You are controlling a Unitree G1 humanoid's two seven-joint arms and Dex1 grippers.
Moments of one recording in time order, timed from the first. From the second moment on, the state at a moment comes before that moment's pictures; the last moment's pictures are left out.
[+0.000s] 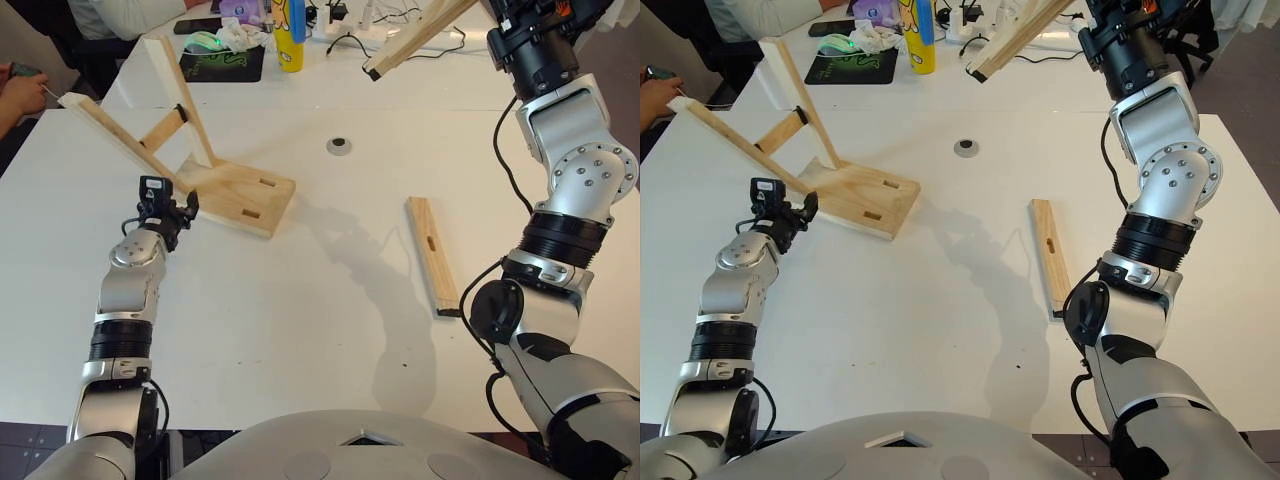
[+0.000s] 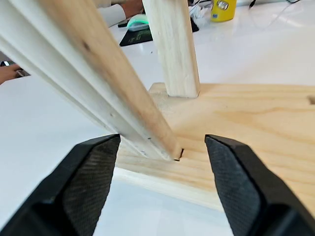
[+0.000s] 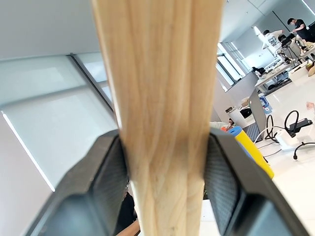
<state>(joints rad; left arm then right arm) -0.26 0.42 0.08 0.16 -0.21 0.35 -0.14 -0.83 -0.28 -0.46 0.15 1.03 0.65 0.24</state>
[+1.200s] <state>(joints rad) -0.45 0.31 -0.19 0.28 0.03 0.46 -0.31 -0.81 -0.25 -0.46 0.12 1.03 0.65 0.21</state>
